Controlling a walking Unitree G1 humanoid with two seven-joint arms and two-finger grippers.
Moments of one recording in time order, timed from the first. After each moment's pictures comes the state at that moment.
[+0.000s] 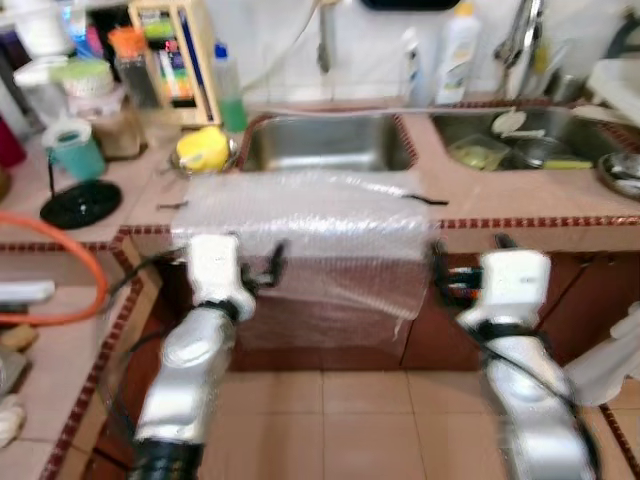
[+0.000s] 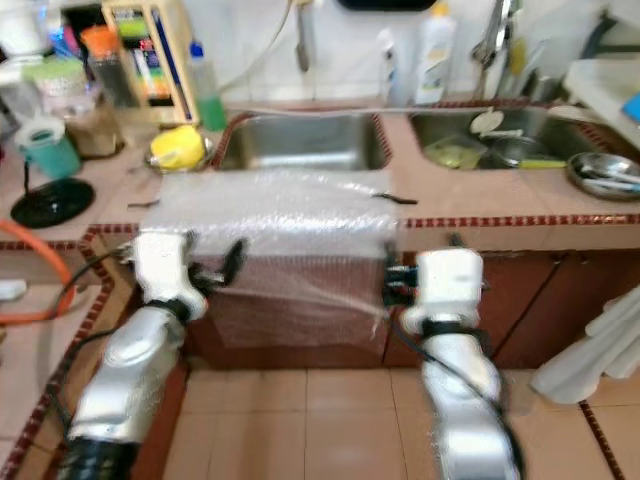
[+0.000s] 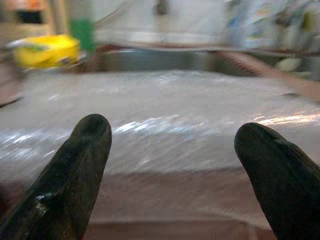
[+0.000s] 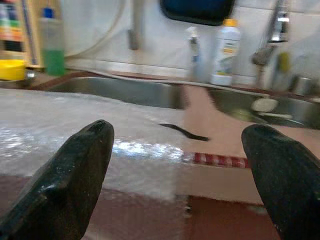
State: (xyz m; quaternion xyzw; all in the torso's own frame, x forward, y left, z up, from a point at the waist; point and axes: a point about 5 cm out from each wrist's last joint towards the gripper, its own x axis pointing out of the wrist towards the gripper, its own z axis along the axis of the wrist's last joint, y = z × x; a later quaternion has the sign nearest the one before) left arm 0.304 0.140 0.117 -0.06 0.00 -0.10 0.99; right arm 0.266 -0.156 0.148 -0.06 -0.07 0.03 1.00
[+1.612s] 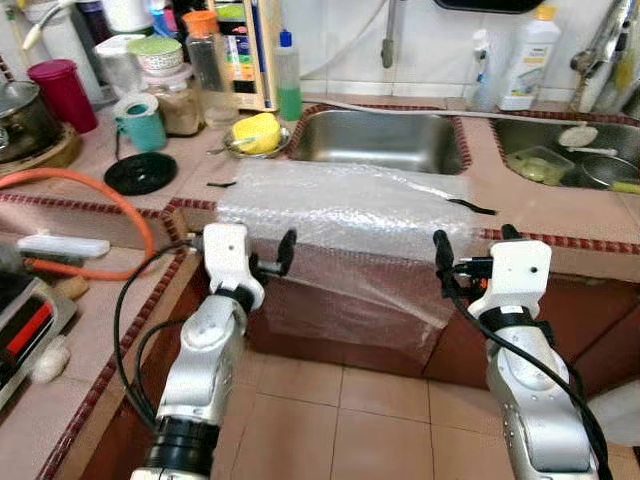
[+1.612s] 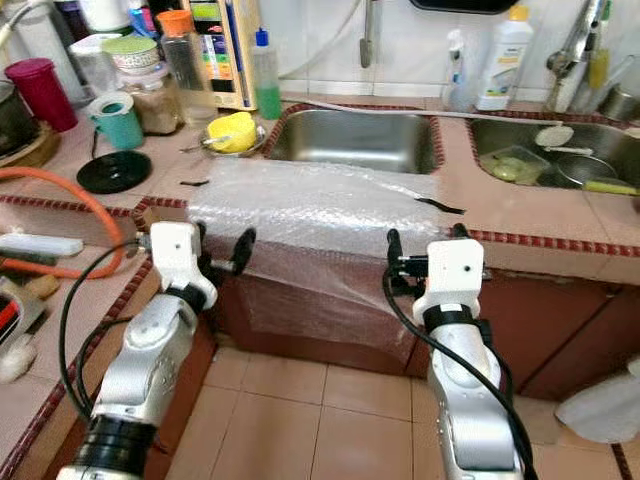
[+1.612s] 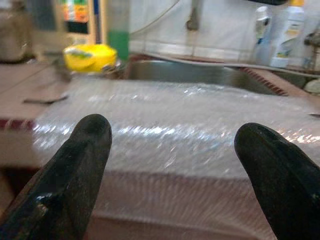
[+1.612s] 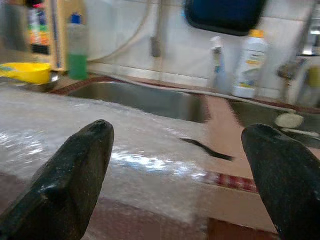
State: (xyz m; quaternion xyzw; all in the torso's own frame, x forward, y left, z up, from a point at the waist) left arm 0.319 0.117 0.128 -0.07 -0.02 -0.12 0.99; right arm 0.274 -0.172 0.155 -0.07 -0.08 -0.01 0.99
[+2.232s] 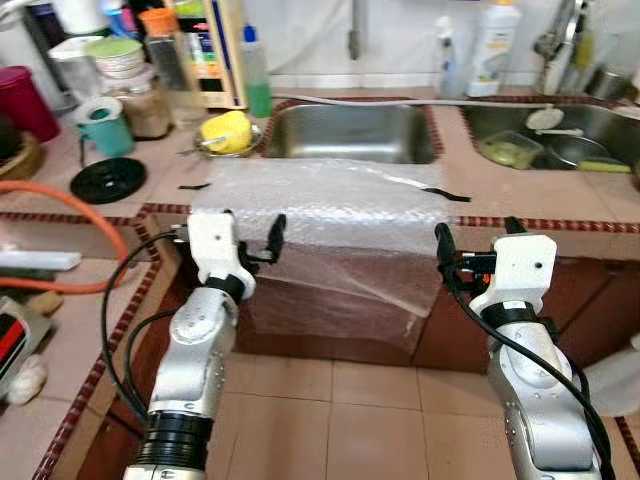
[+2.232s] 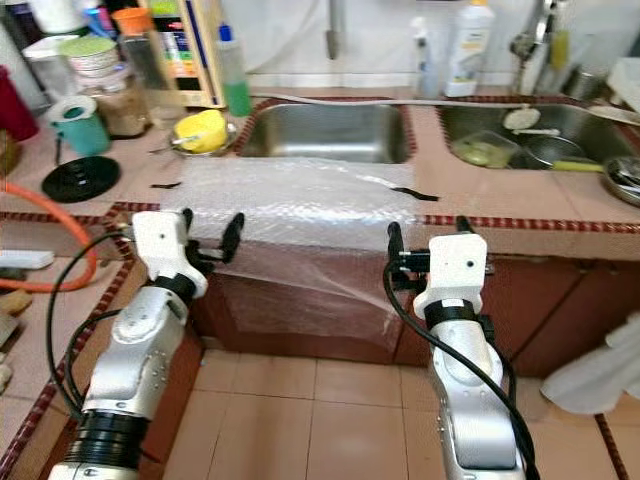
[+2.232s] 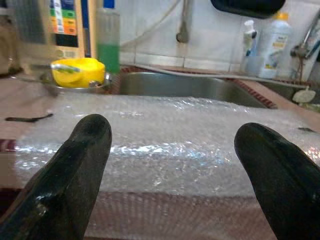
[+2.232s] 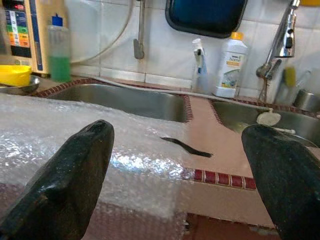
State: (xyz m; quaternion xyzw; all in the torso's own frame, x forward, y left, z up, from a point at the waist) left arm 0.320 0.126 0.141 -0.08 -0.05 -0.11 0.99; right arm 0.273 -0.171 0.163 -0.07 -0.09 -0.01 0.99
